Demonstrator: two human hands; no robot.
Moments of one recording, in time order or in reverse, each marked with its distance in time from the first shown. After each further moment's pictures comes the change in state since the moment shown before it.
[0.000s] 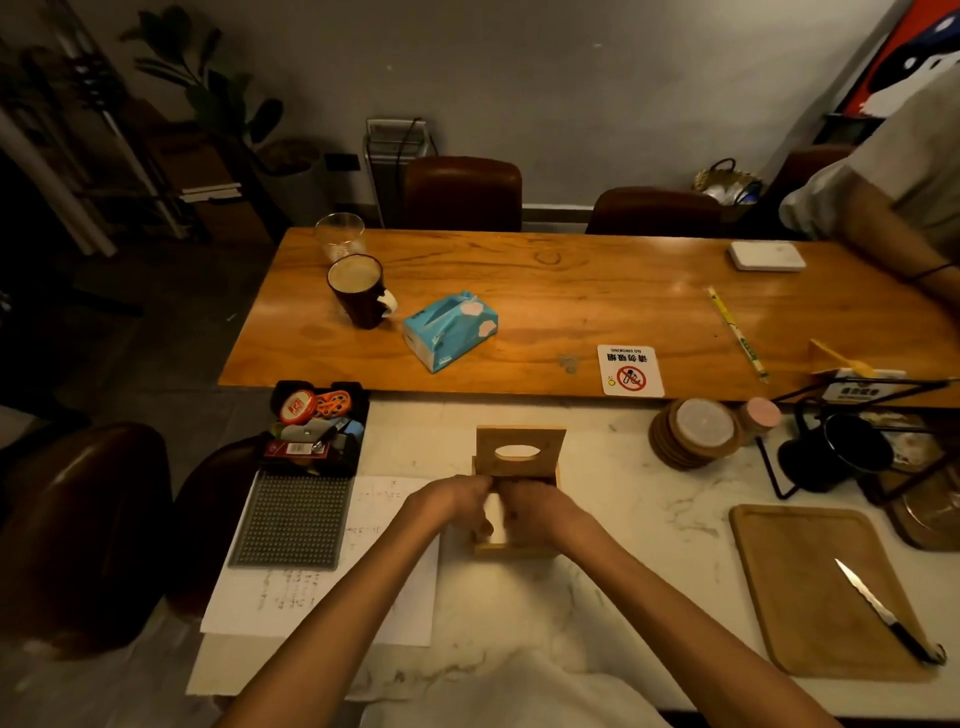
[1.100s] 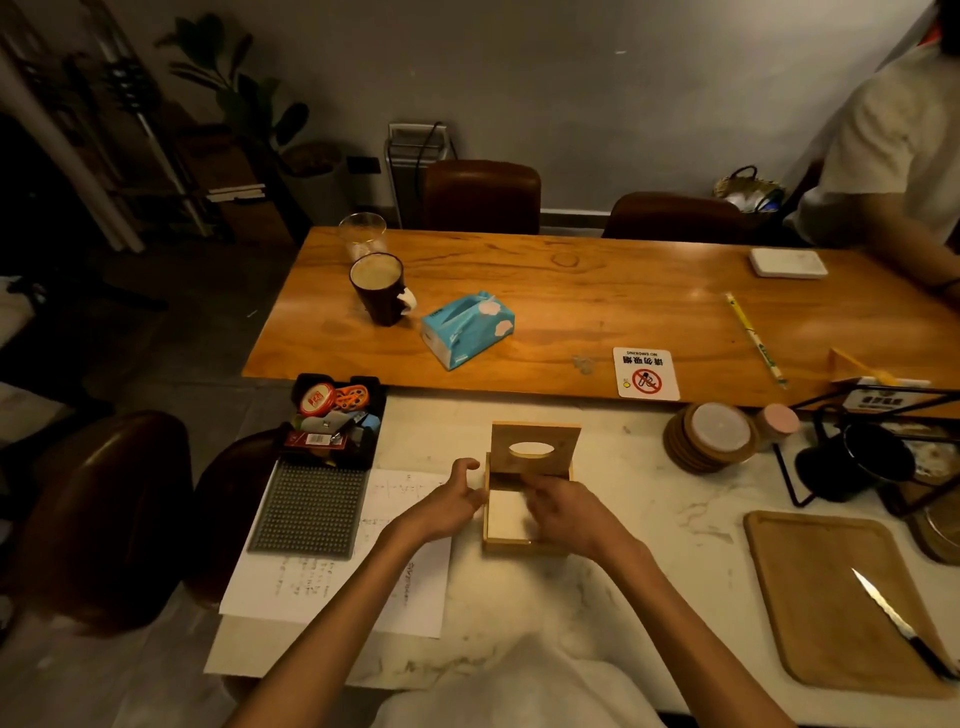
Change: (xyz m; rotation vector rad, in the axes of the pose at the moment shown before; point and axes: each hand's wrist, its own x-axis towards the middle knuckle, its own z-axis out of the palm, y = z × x) left_hand -0.019 -0.035 0.025 -0.650 0.182 0.032; right_hand -0.021 0.026 0.010 0.357 0.187 -0.105
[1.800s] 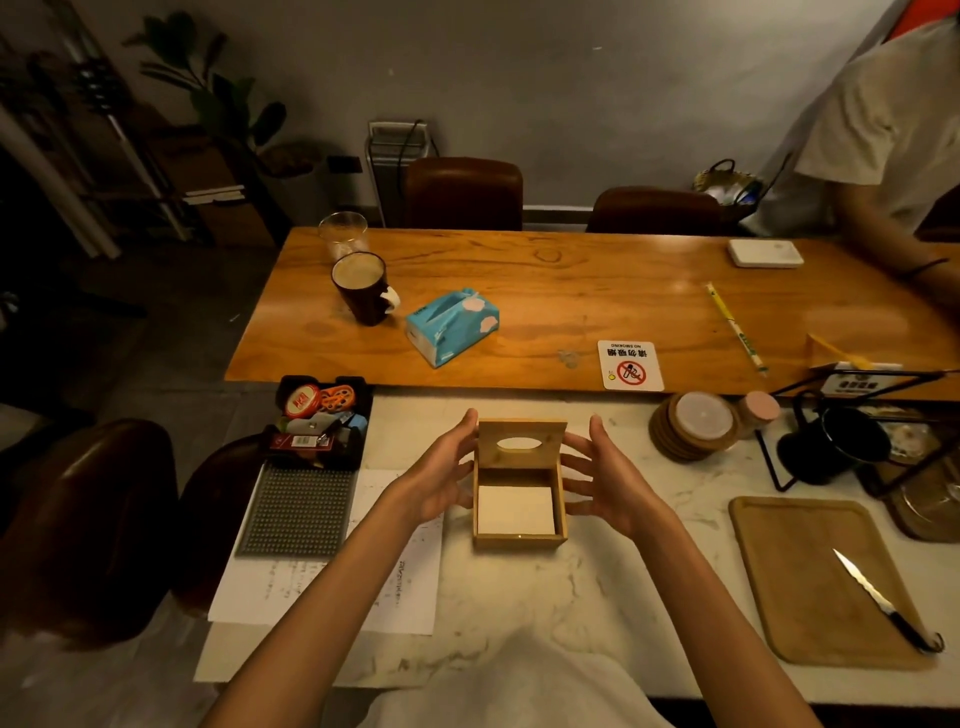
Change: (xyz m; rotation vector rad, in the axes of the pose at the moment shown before) left_hand 0.005 0.037 -0.013 -0.812 -0.098 -0.022; right_hand -0.005 0.027 -0.045 1.169 0.027 0.342
